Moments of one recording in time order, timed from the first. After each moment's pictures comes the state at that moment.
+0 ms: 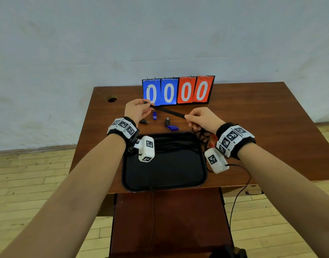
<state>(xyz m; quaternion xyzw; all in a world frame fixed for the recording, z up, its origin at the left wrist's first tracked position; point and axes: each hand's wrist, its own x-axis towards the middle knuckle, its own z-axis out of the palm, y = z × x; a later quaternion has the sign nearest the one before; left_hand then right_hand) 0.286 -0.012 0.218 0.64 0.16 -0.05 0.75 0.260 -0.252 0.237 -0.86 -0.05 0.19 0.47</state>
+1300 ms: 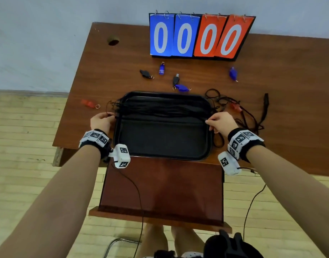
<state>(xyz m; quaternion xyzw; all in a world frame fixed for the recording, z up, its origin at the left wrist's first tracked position) 0.175 0.071 0.048 0.68 0.44 0.00 0.58 0.245 -0.320 0.055 -0.89 0.07 0.25 0.37</state>
